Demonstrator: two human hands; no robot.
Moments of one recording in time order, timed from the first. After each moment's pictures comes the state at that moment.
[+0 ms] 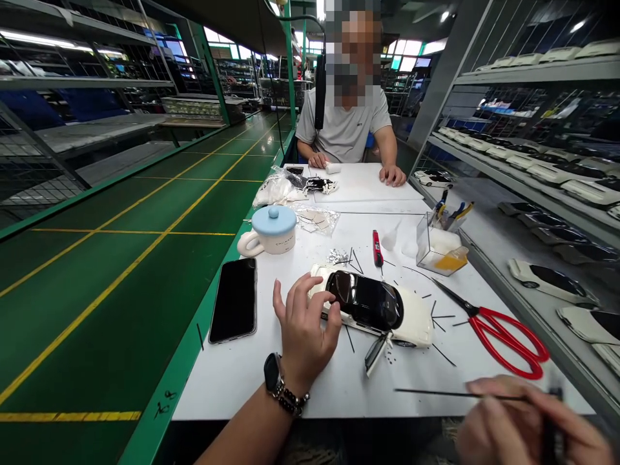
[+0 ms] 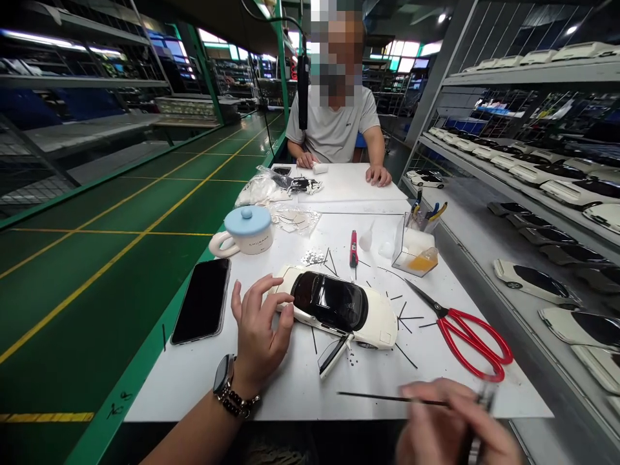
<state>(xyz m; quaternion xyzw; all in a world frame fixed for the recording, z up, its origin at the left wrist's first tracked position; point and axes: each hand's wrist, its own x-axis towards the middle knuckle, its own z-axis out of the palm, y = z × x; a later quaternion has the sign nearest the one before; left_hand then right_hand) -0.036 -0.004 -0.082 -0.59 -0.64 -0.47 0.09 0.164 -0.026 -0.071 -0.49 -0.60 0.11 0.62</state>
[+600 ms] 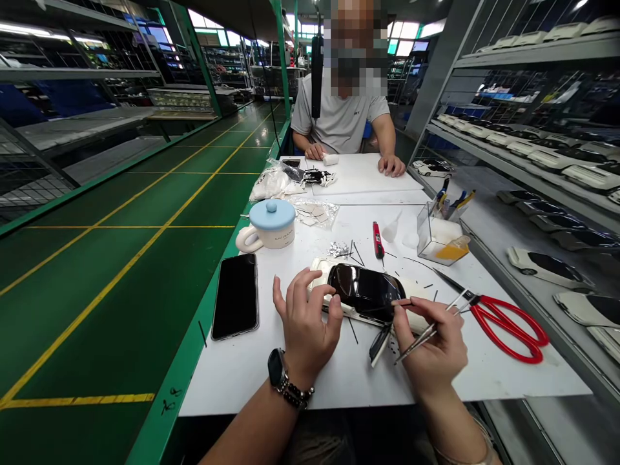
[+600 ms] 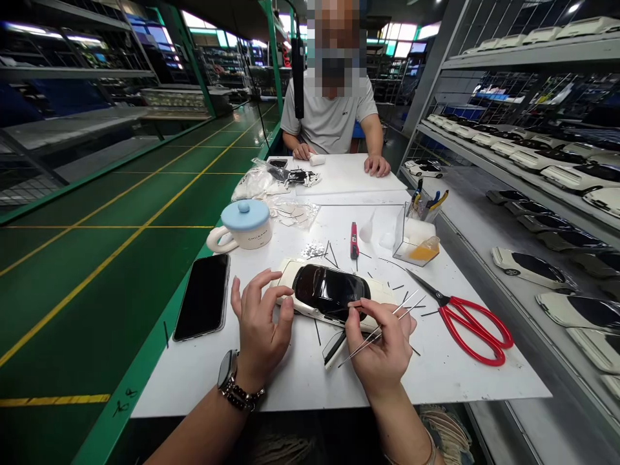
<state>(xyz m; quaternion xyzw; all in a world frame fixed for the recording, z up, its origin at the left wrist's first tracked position) -0.036 -0.004 -0.083 -0.58 -0.65 -0.48 0.09 0.126 0.040 -0.096 -0.38 -0.68 -0.05 0.62</state>
